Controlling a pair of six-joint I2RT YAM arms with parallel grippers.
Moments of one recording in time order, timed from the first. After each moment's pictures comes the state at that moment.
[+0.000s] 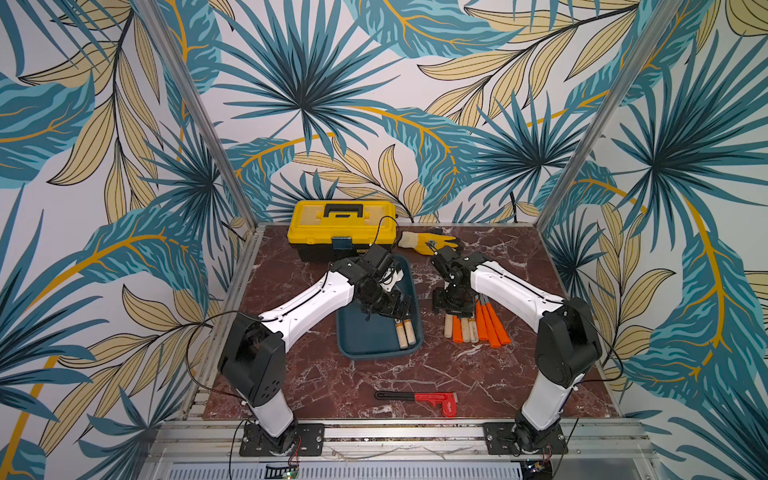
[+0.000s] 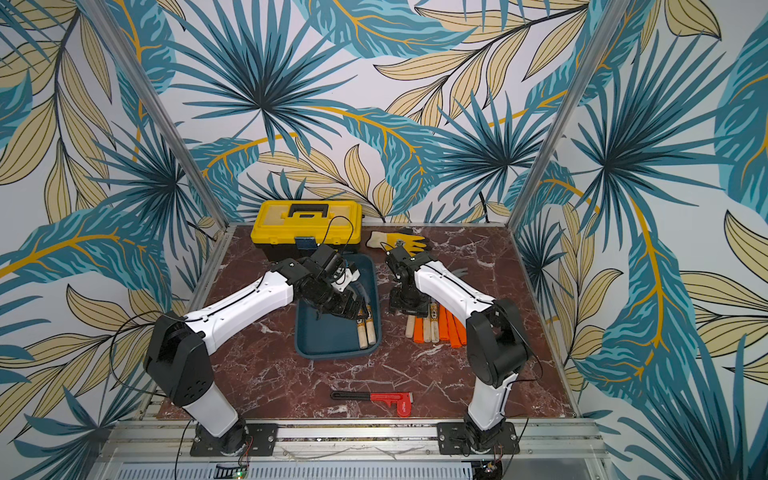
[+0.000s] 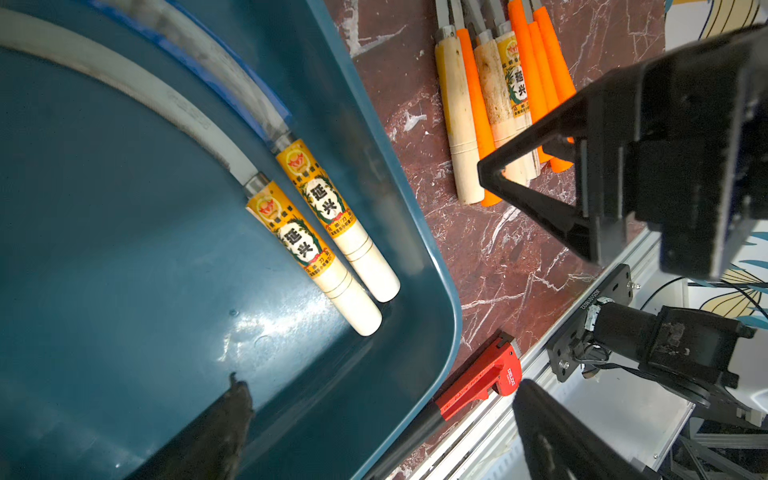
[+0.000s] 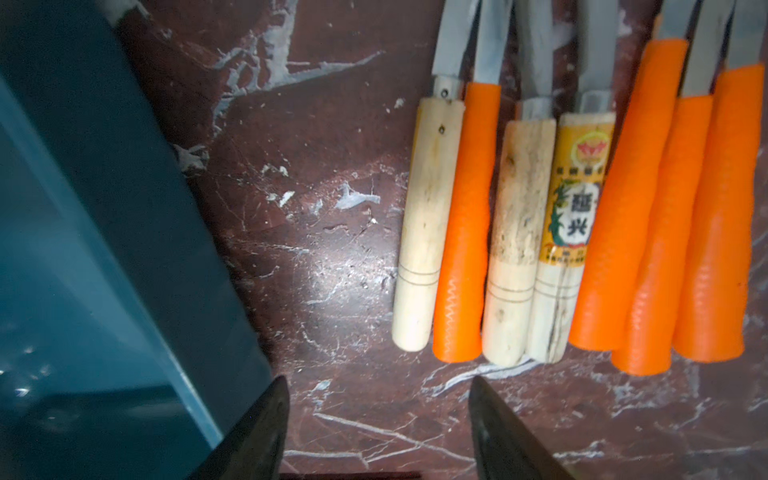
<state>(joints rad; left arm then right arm) -0.63 1.70 1.41 -0.86 0.39 -0.35 0.47 1.82 1.44 -1.10 0.02 0.62</state>
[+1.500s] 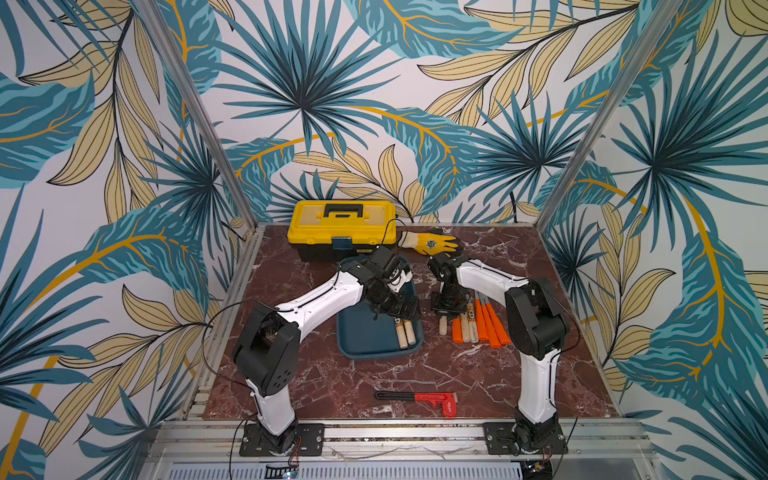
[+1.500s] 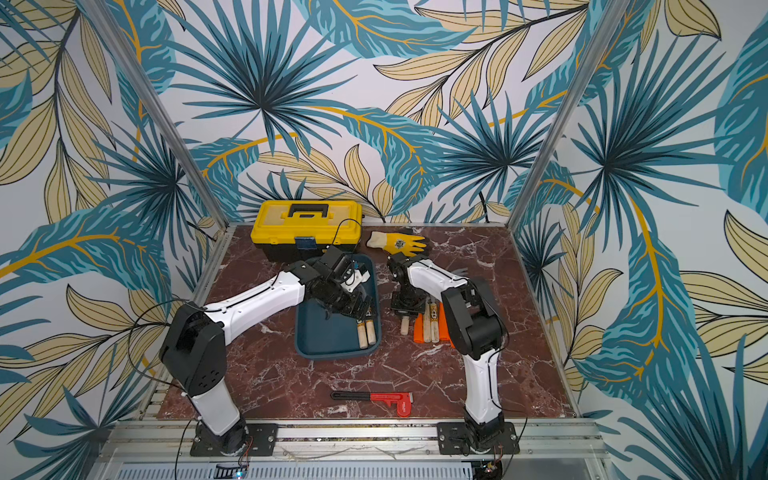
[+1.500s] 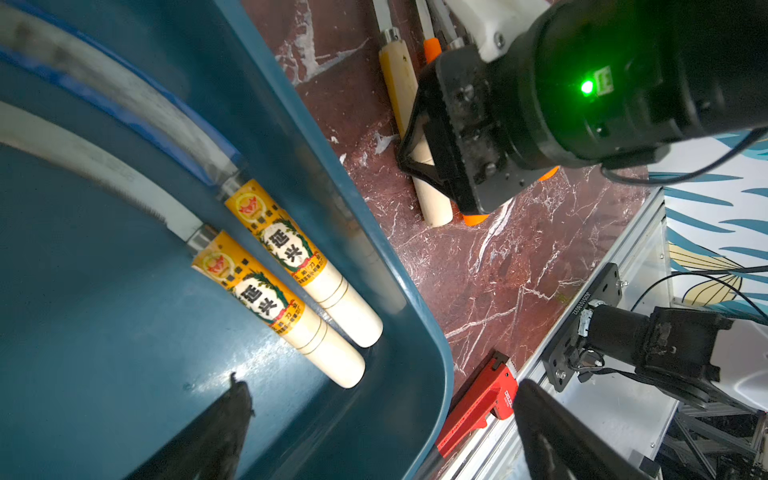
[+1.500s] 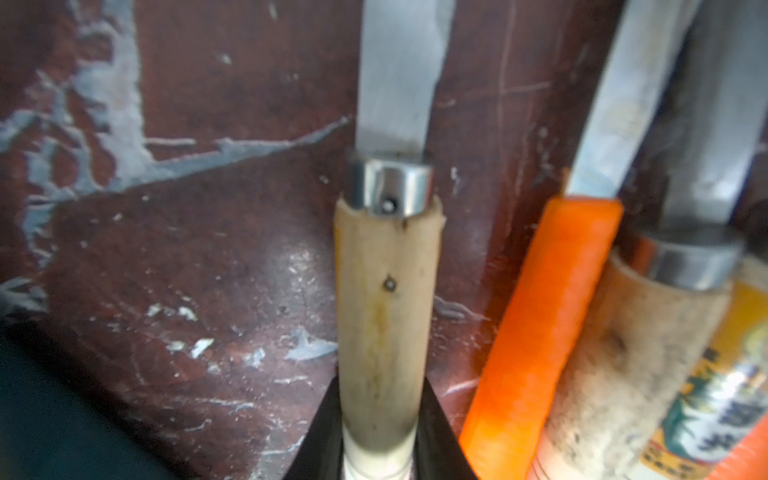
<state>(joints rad) -0.64 1.77 1.41 -0.75 0.45 -0.32 0.41 2.05 1.48 -1.01 -0.02 0.57</state>
